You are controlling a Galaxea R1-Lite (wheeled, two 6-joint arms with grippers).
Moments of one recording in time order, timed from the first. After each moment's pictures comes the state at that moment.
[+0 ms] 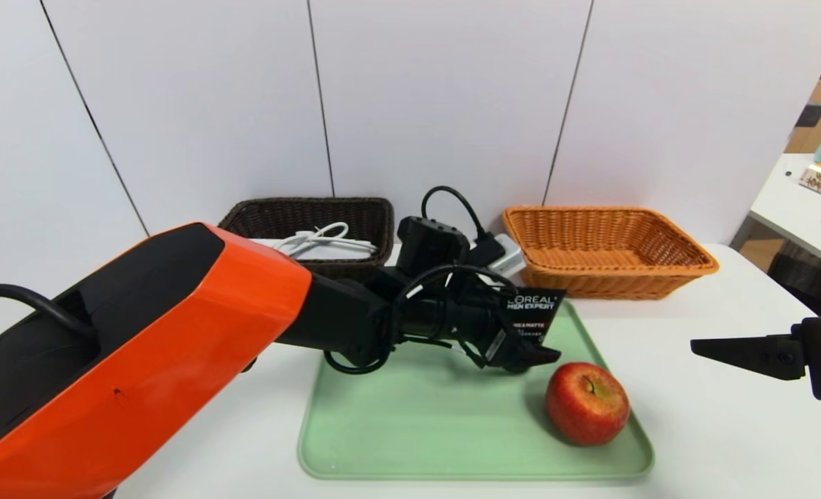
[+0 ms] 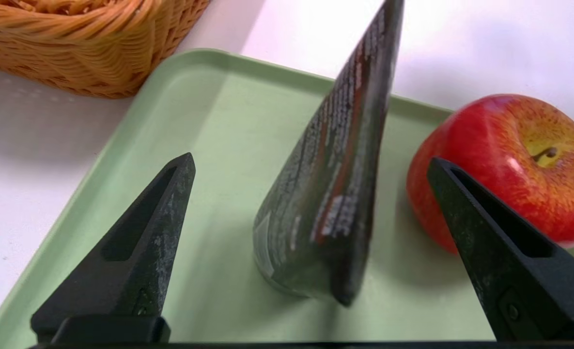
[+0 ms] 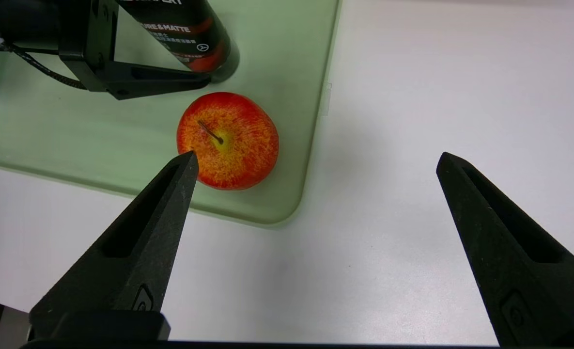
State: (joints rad) left arm -0.76 2.28 -1.50 -0.42 -0.57 0.17; right arm 0.21 1.16 -0.91 0.43 0.10 0.13
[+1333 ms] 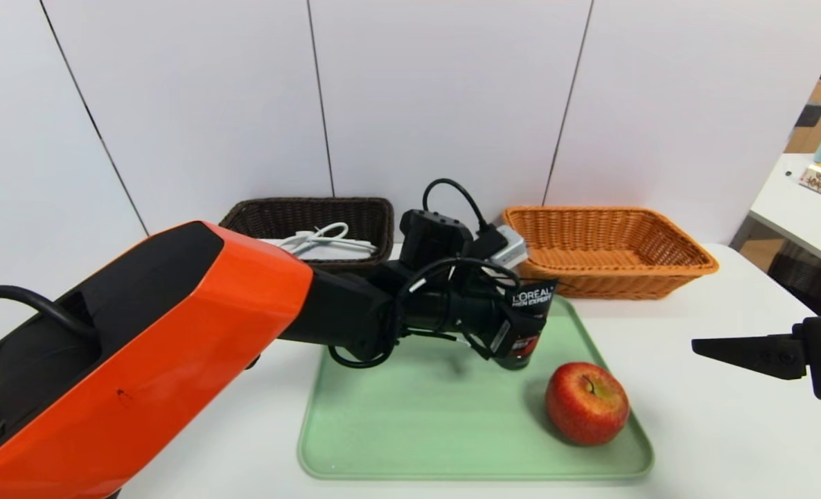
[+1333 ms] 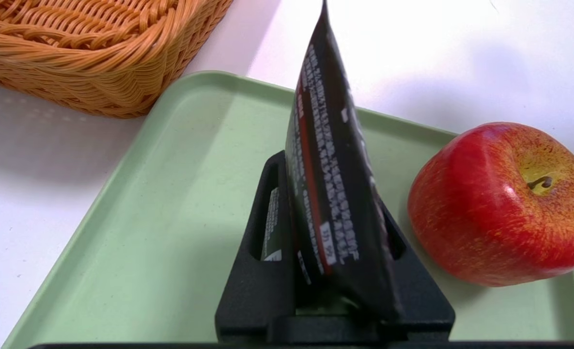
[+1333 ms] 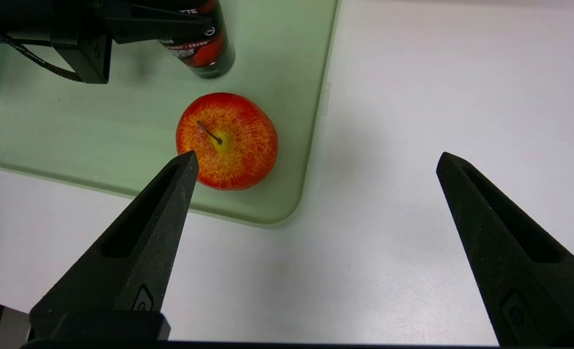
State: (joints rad) left arm -0.76 2.28 -1.54 -0.41 -0.56 0.15; right arm 0.20 1.16 -0.91 0.43 0.10 0.13
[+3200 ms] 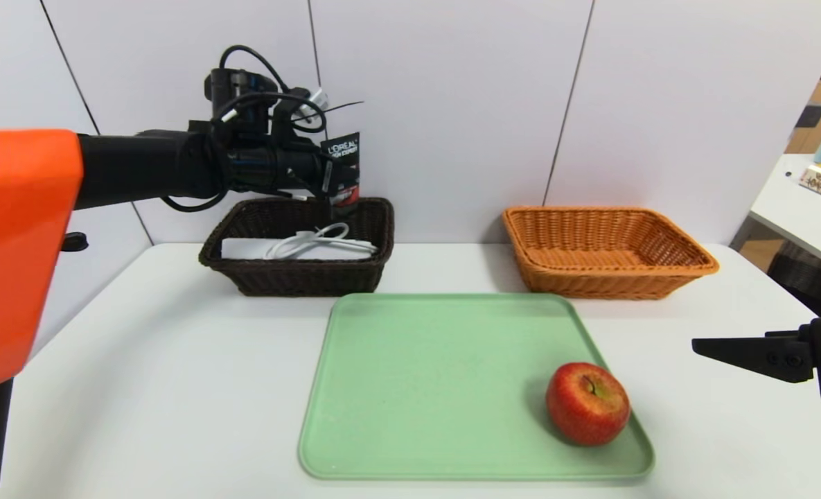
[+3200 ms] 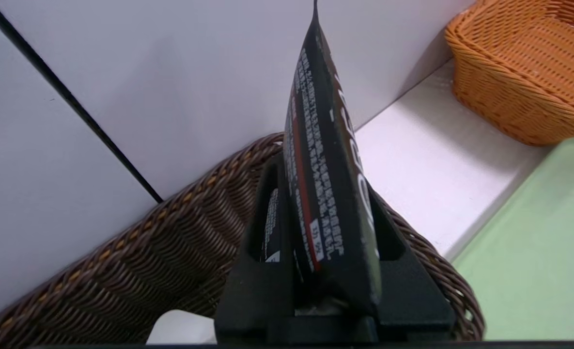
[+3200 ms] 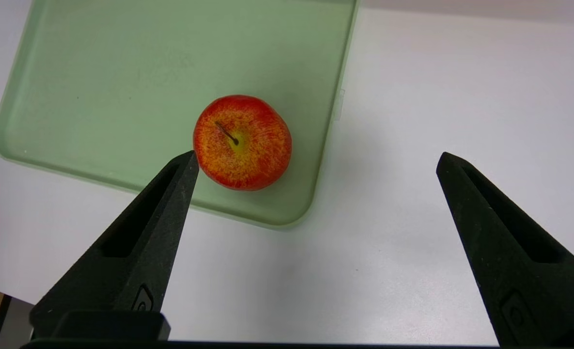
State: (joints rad) left arm -0.26 2.17 -1.93 0.01 -0.43 0.17; right arm 0.23 1.14 -0.91 0.42 0.11 0.12
